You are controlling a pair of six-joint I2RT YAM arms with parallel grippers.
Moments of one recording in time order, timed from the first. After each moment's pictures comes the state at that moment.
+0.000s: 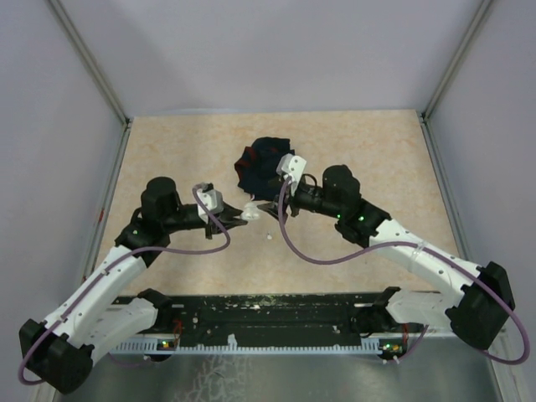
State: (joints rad) left arm -0.49 0.88 0.72 -0.10 0.90 0.37; right arm 0.77 1.14 0.89 0.13 -0.42 -0.17
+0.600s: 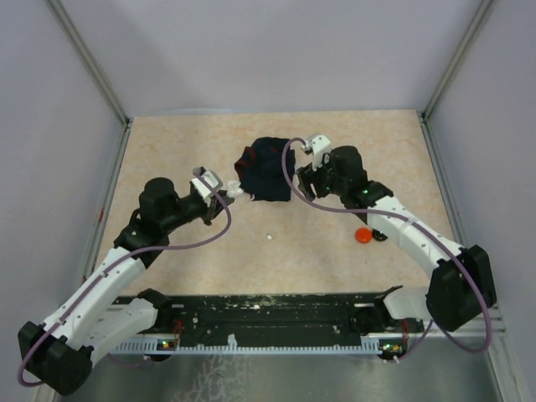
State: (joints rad) left arm -0.50 0.87 0.72 -0.09 0.41 0.25; right arm 0.51 1.27 0.97 -0.18 -0.12 -0.14
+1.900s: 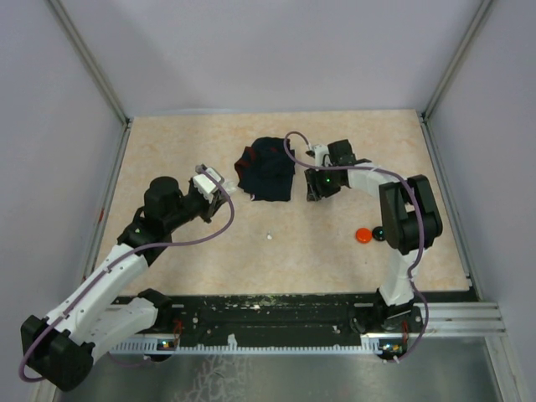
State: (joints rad) left arm -0.50 0.90 0.72 -0.11 0.27 0.26; right arm 0.29 1.89 1.20 -0.32 -0.36 -0.14
